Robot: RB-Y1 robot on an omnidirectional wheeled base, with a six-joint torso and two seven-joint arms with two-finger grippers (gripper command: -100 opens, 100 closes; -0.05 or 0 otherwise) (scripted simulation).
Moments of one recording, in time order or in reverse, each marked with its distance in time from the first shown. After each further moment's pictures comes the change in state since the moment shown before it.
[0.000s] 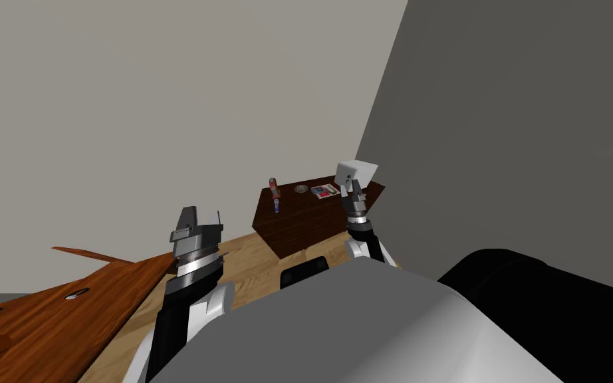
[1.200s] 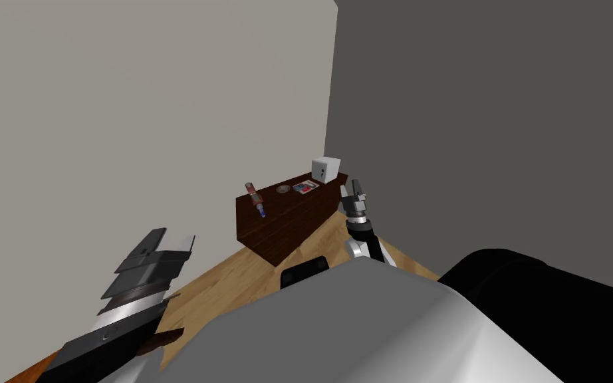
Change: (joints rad) left arm 0.241 0.337 0.231 0.002 0.268 0.110 0.085; right arm 0.000 0.000 0.000 0.000 0.000 0.000 0.000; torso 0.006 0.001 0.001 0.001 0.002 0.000
